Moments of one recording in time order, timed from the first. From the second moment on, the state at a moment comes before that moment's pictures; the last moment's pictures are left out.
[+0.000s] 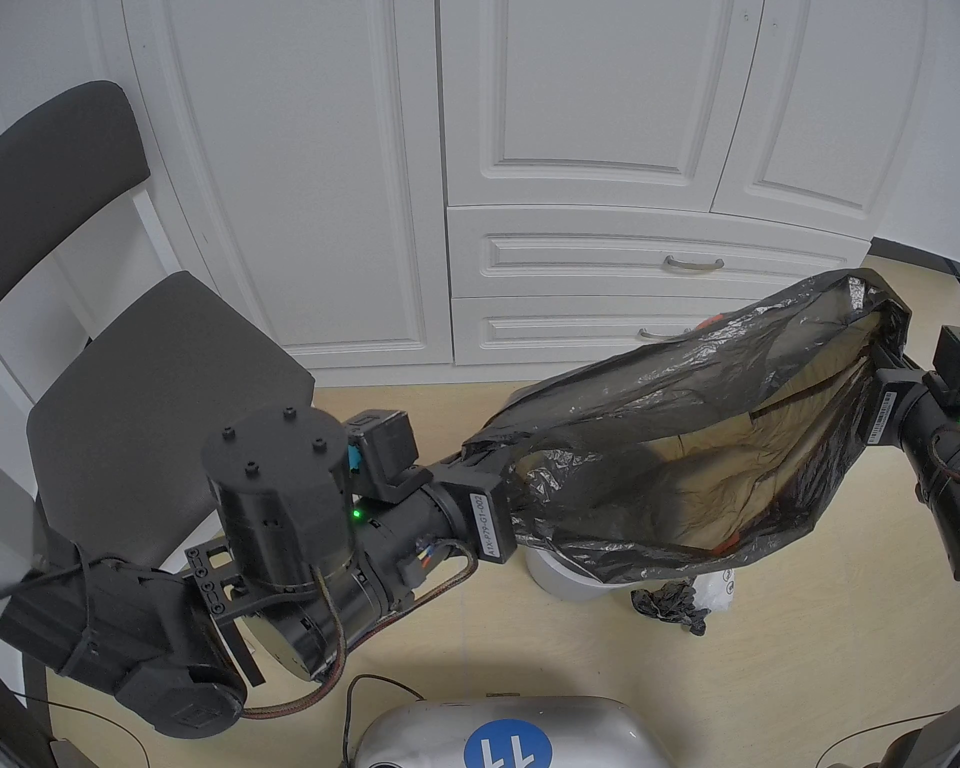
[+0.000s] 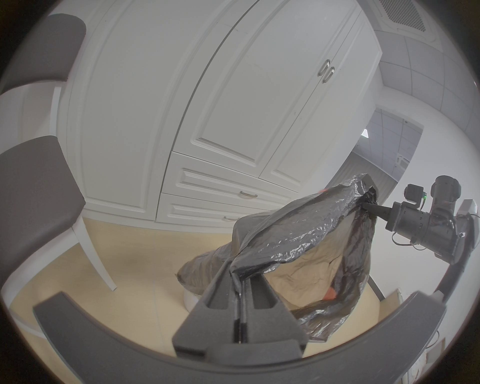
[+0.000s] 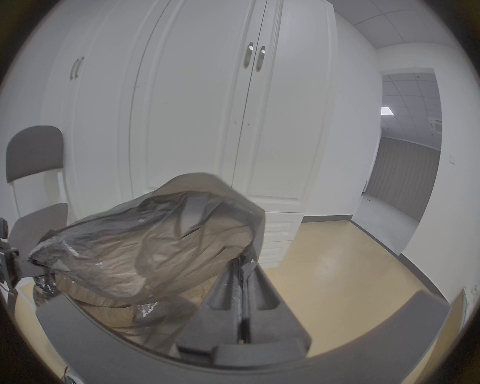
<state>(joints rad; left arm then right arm) -0.87 1.77 -0.67 -1.01 0.26 -0.32 0.62 1.24 -0.53 -0.86 -0.85 -0.18</state>
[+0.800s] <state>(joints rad) -0.76 1.75 -0.64 -1.07 0.18 -0.32 0.51 1.08 -0.29 -0.85 -0.78 -0.53</state>
